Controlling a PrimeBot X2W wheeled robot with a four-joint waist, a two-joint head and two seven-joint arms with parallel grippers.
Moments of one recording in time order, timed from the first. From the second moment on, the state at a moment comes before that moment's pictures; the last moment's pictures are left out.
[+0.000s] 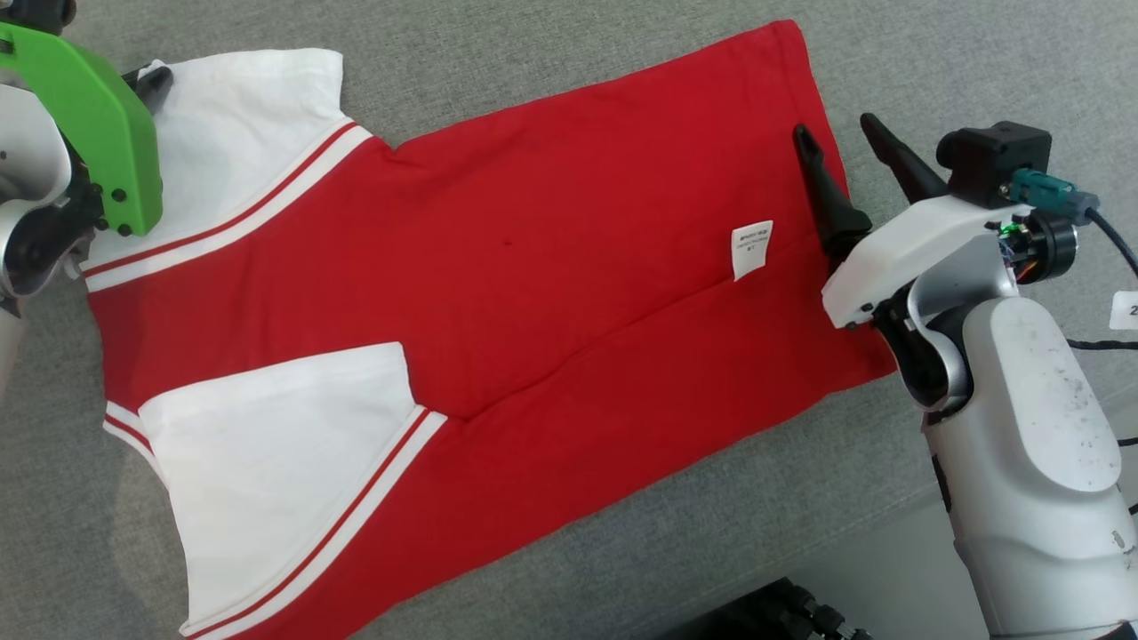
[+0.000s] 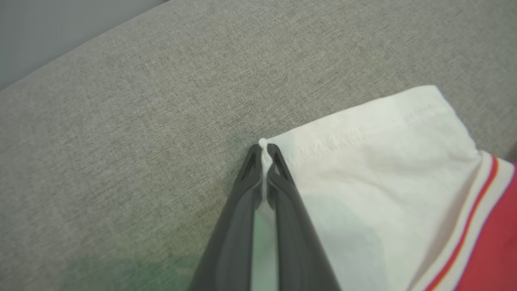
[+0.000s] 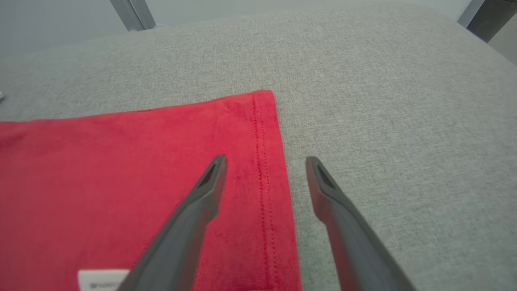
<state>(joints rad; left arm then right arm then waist) -1.04 0.63 -0.66 0.46 -0.81 -0.13 0.57 -0.60 -0.06 0.06 0.25 0.28 0.13 0.14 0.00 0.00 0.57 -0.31</state>
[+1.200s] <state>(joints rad) -1.01 0.55 -0.72 0.28 -0.81 -0.13 0.29 -0.98 -0.26 0.16 0.70 0.31 0.13 0.43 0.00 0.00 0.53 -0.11</state>
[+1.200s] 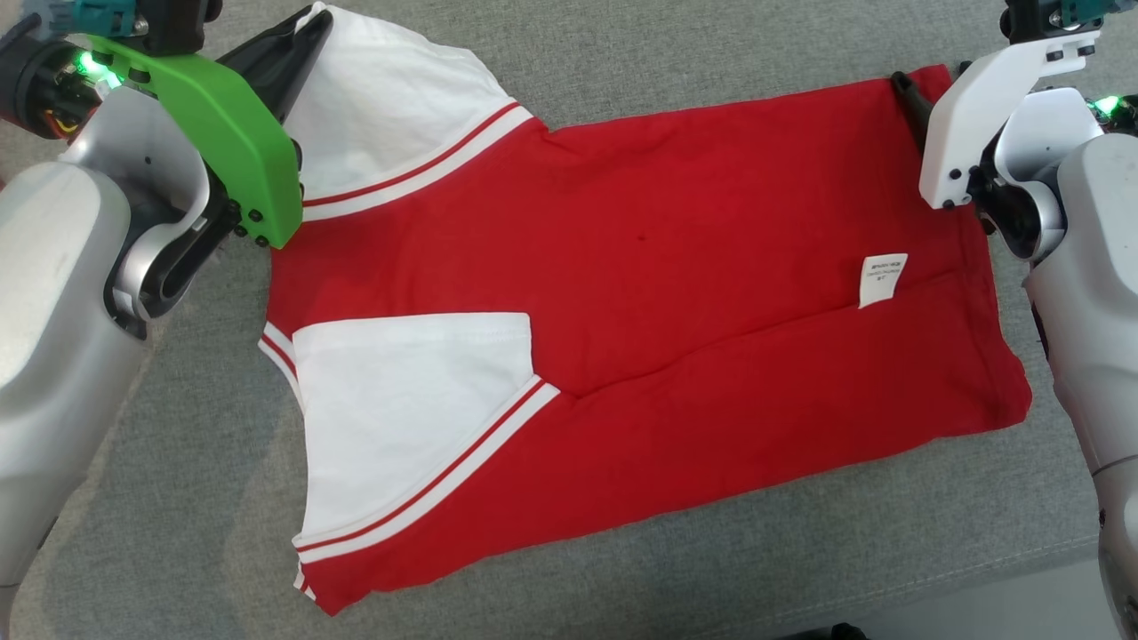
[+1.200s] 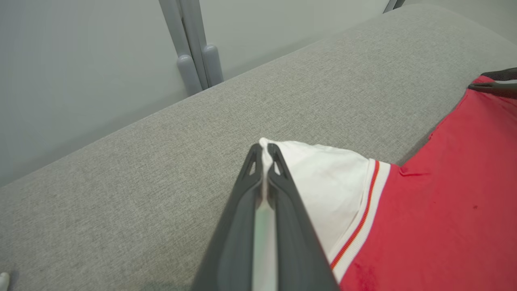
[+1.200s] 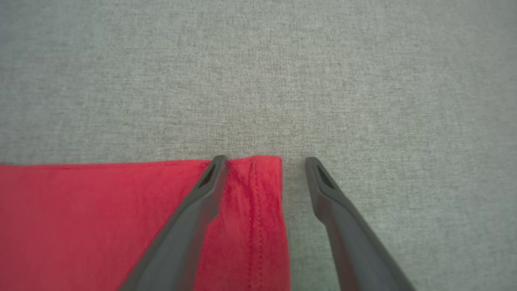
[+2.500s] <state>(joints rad) -0.34 0.58 -0.76 0.00 -0.96 0.00 -0.10 -0.42 -0.28 0.08 0.44 0.42 0.13 0.07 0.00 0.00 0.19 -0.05</state>
